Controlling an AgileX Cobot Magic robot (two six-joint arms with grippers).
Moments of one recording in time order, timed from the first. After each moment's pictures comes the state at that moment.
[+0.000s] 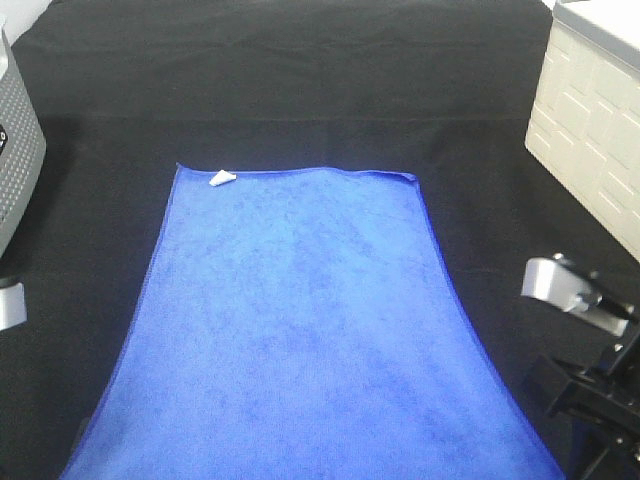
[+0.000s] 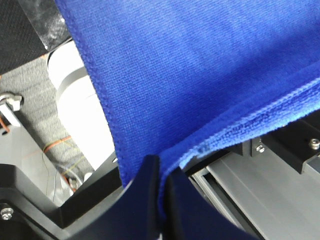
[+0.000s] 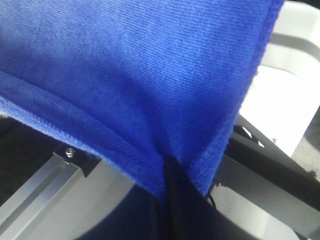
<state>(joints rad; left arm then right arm) -0.38 1.27 -0.60 -0.49 1.17 0.11 0.29 1.37 -0.56 0.59 1.20 -0.10</state>
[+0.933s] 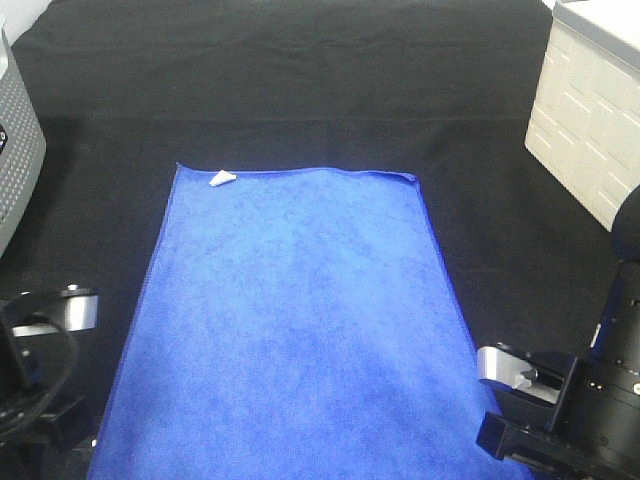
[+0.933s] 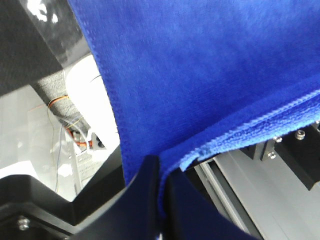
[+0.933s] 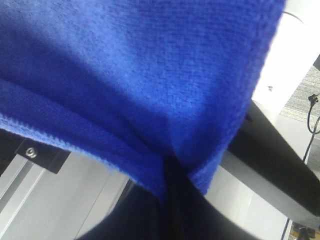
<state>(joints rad) -0.38 1.62 -0.74 -0.45 1.18 0.12 0.29 1.78 -0.56 0.59 1.15 -0.22</state>
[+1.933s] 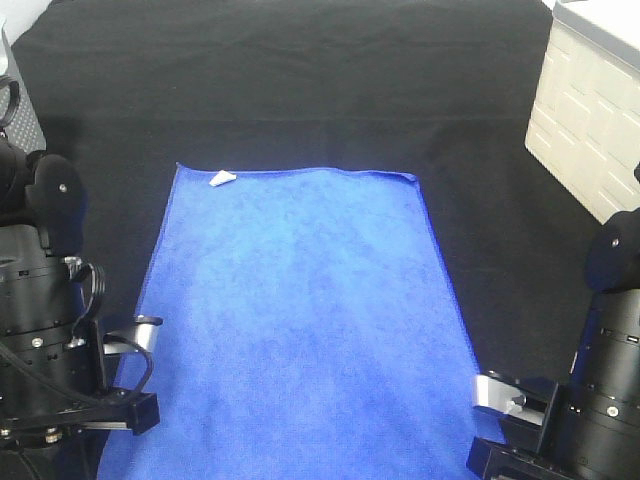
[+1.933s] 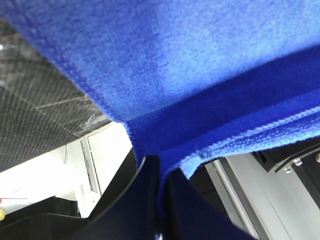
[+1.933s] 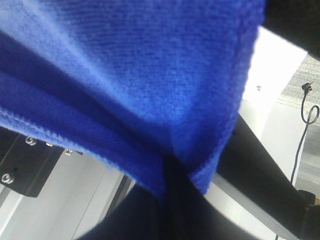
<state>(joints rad) -0.38 1.99 -0.91 -0.44 1.20 0.18 0.29 1.93 -0.56 0.58 1.07 -0.26</state>
